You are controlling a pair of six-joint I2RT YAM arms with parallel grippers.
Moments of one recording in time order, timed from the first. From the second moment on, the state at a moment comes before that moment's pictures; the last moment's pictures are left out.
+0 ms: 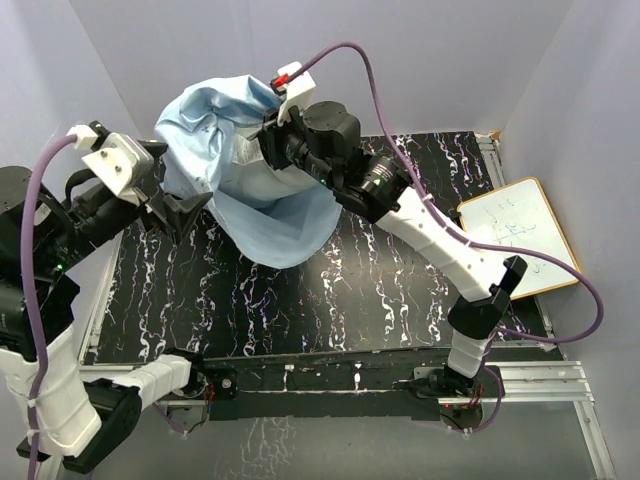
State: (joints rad) left arm -0.24 1.10 2.16 -1.09 0.48 0.35; right arm 0.93 1.77 2.15 -0.43 0.17 0.11
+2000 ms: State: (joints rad) left arm -0.21 1.11 1.39 -0.57 -0.06 0.50; right arm 0.95 1.26 1.44 -0.18 -0.20 0.21
